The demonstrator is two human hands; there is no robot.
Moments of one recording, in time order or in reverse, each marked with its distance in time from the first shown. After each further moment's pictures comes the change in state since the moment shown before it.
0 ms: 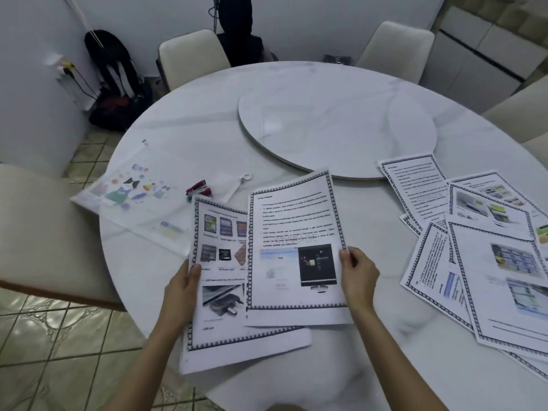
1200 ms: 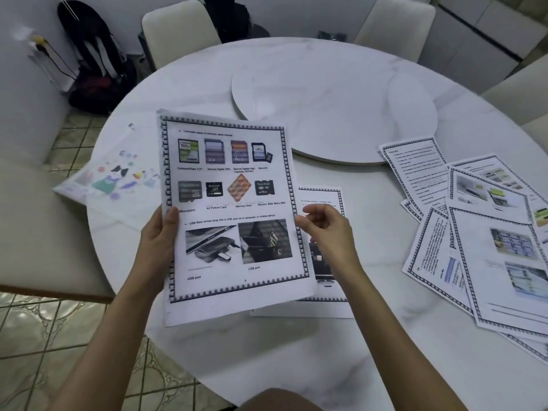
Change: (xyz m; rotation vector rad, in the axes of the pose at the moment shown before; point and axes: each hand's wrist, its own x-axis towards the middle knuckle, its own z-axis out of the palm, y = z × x) left_hand 0.042 0.050 -0.029 -0.444 -0.007 0.111; right_hand -0.003 -0.080 0.018 0.260 -0.367 0.052
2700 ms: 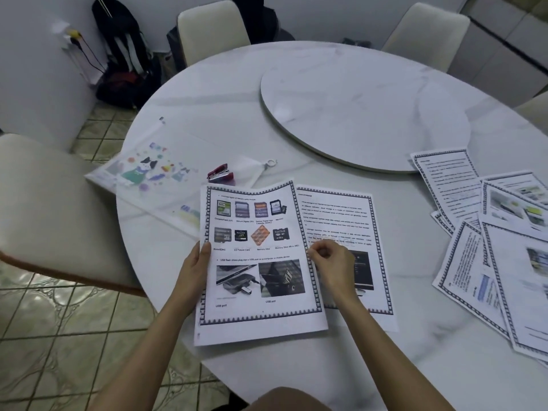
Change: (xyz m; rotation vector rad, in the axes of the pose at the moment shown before) left_hand -0.017 -0.072 -0.021 0.132 -0.051 -0.252; right_hand 0.001 0.073 0.044 -0.311 0.072 -0.001
